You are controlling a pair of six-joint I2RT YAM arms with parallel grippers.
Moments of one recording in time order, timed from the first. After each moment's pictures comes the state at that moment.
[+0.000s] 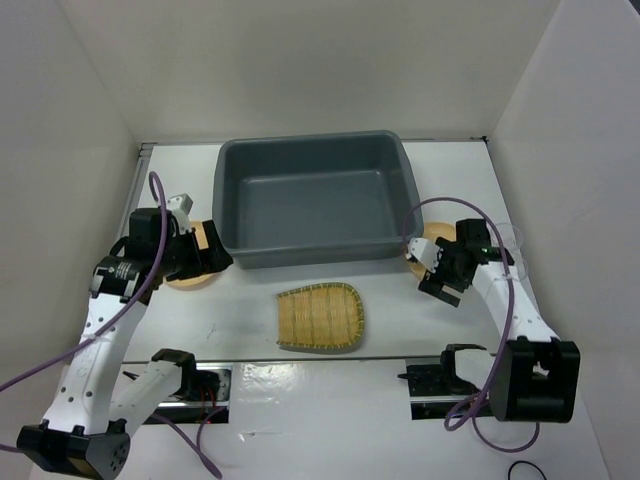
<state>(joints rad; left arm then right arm) -0.12 0.86 1.02 -0.95 0.16 -0.38 -0.06 1.08 0.69 -0.78 -0.15 -1.17</state>
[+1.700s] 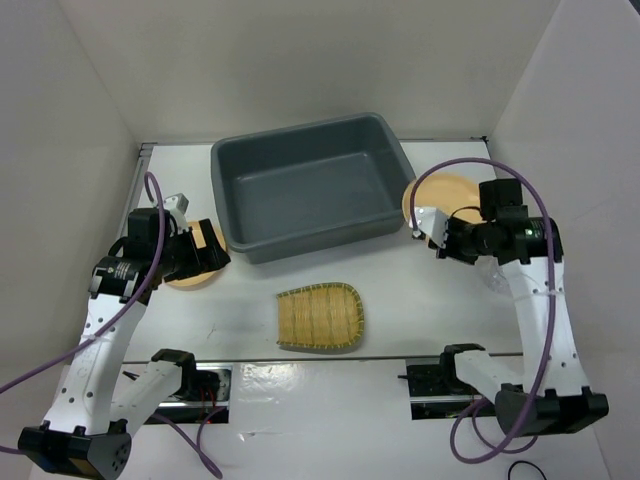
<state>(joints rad) -0.11 0.86 1.02 -0.95 0.14 -0.40 0.02 1.06 1.28 -1.32 -0.41 -1.29</state>
